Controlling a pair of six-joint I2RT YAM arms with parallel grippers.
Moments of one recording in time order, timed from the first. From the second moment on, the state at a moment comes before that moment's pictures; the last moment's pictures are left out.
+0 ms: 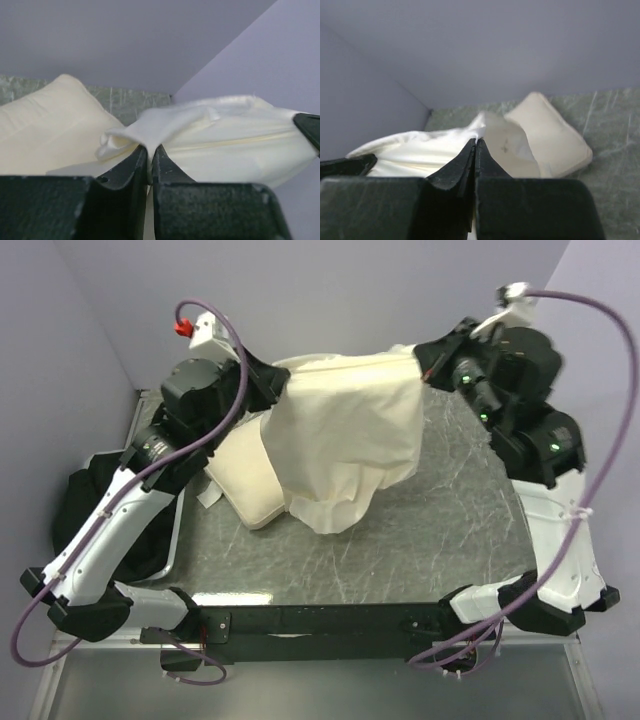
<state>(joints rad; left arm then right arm) -0.70 1.31 1.73 -0.48 -0.27 -0.66 0.46 1.35 2.05 -0.81 0.19 0.49</state>
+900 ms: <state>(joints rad) -0.85 1.36 0.88 -0.35 -0.25 -0.81 0.26 1.32 1.72 -0.74 0.39 0.46</state>
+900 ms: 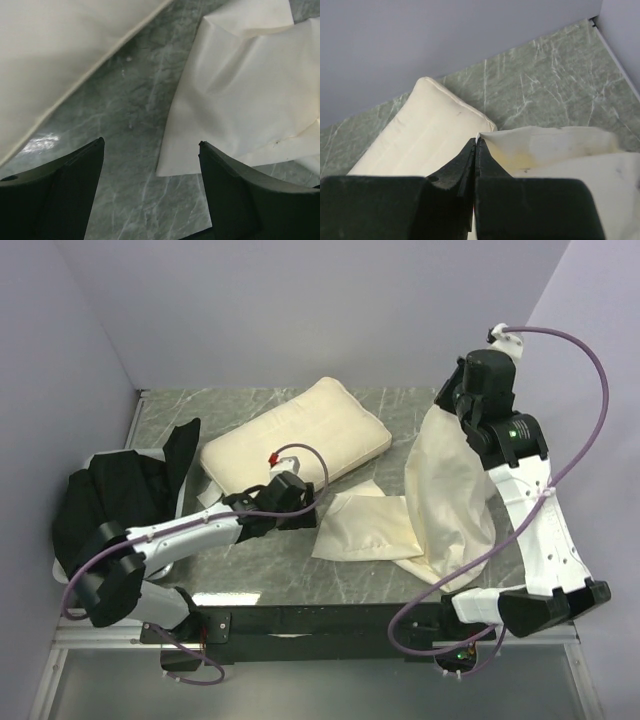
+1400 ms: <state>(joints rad) -0.93 1.58 0.87 -0.15 -0.19 -0.83 0.26 1.12 1.46 -0.66 0.34 0.47</state>
